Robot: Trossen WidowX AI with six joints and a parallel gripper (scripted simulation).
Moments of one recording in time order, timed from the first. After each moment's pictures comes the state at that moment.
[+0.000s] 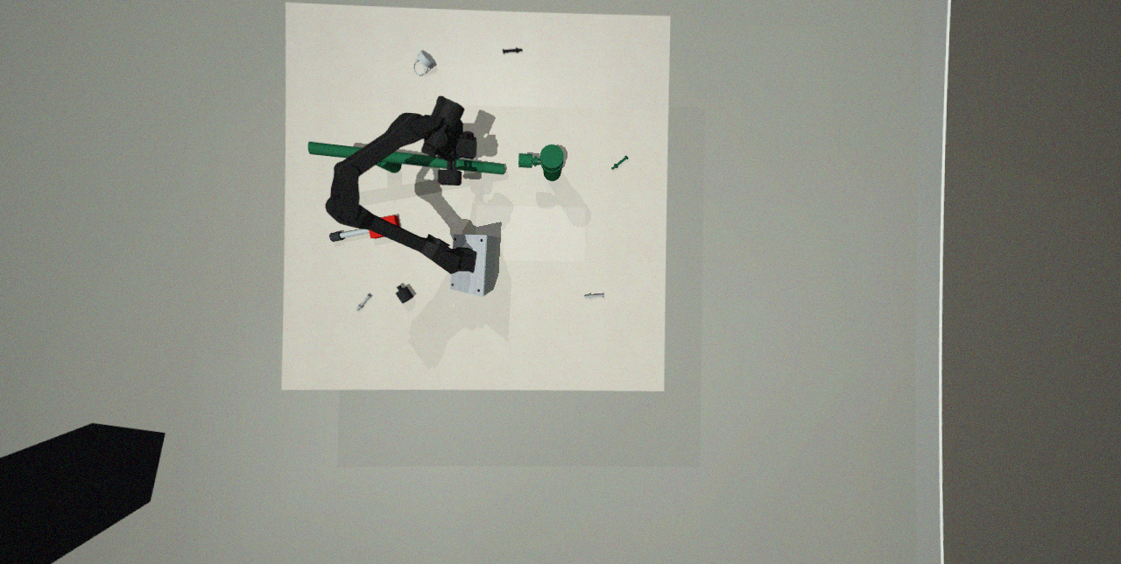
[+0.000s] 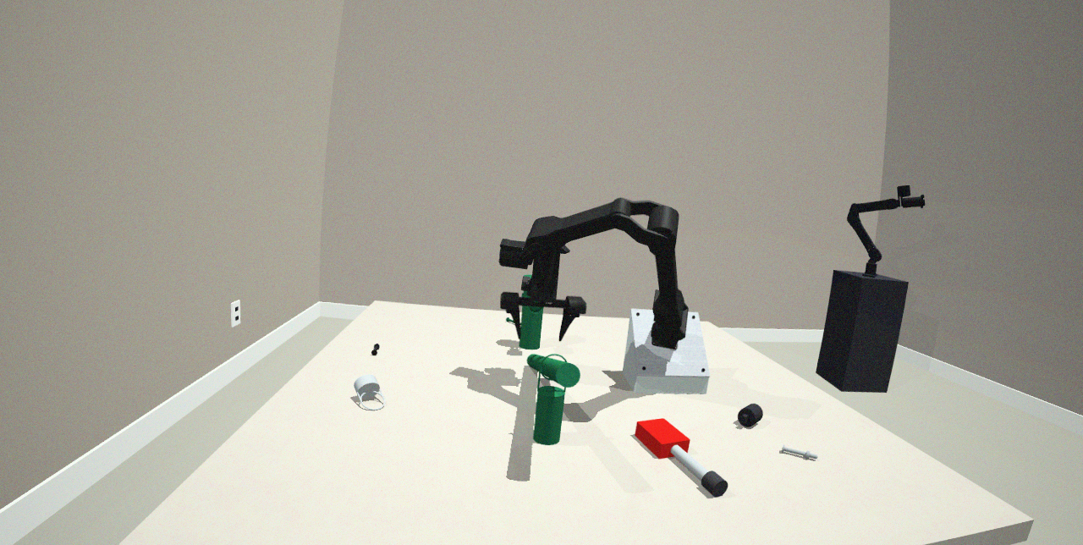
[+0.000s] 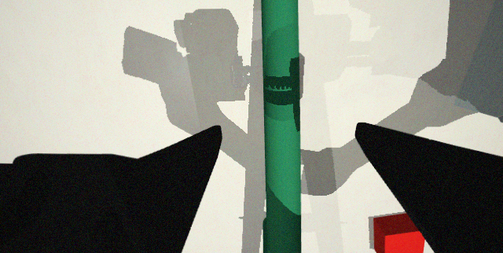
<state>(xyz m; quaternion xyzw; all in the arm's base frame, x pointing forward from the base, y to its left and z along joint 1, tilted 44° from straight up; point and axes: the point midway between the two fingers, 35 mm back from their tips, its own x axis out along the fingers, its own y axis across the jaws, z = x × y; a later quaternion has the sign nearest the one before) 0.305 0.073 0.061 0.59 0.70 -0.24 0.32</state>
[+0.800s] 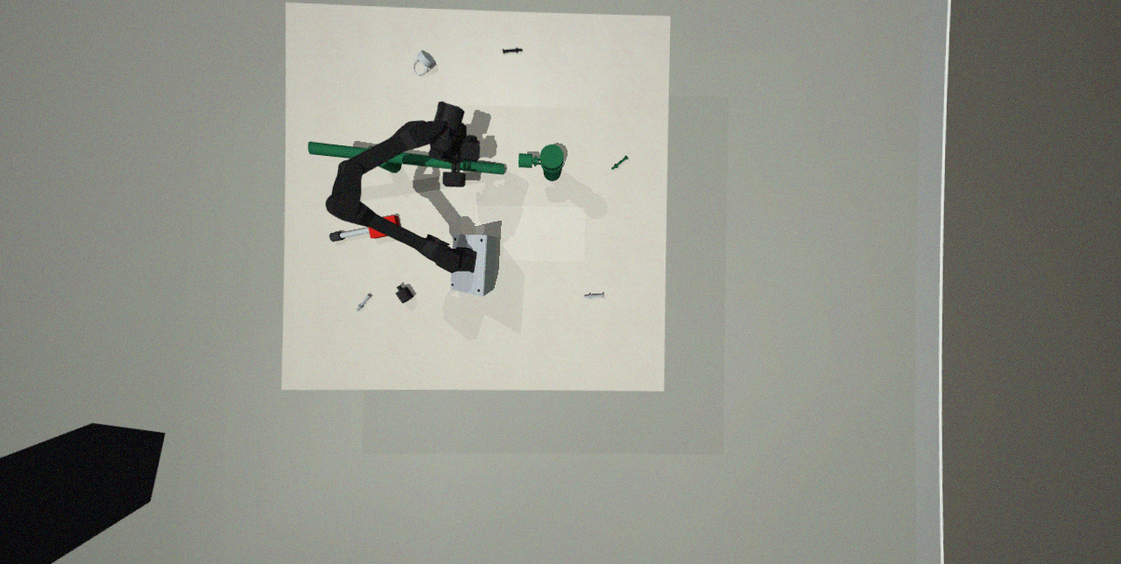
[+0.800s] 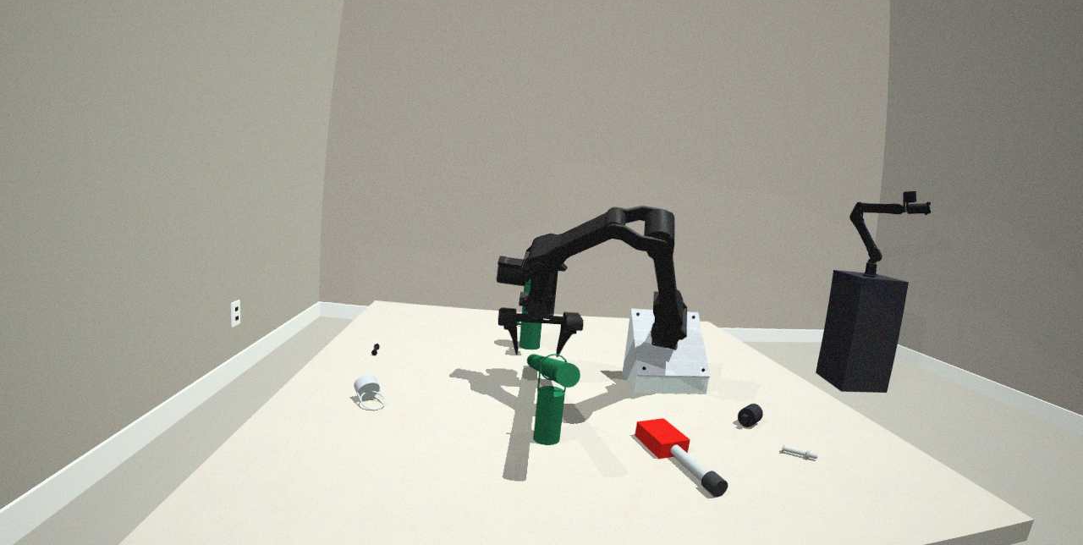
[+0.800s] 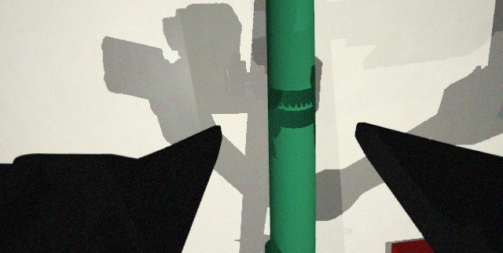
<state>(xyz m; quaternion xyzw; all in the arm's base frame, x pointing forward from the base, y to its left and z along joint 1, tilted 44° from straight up) 0.304 0.099 0.033 0.59 0.70 -0.24 0.32</state>
